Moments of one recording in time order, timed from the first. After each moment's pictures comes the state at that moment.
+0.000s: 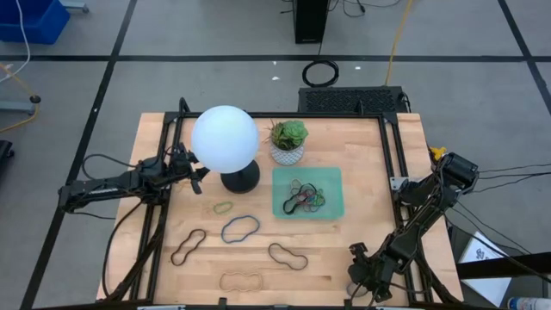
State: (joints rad) left arm 0.17 0.08 0.04 -0.02 -0.24 -0.03; right arm 0.96 1.61 0.78 -0.28 0.00 0.69
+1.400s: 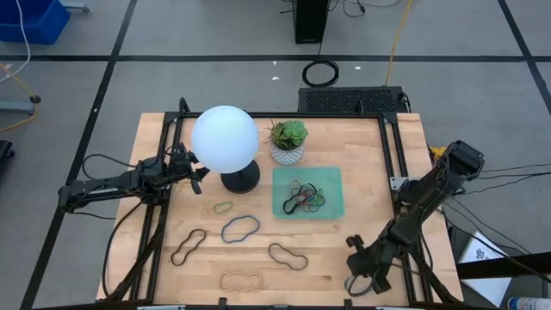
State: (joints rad) left arm 0.17 0.08 0.04 -0.03 -0.24 -0.03; right arm 0.87 1.45 0.72 -0.24 -0.02 0.59
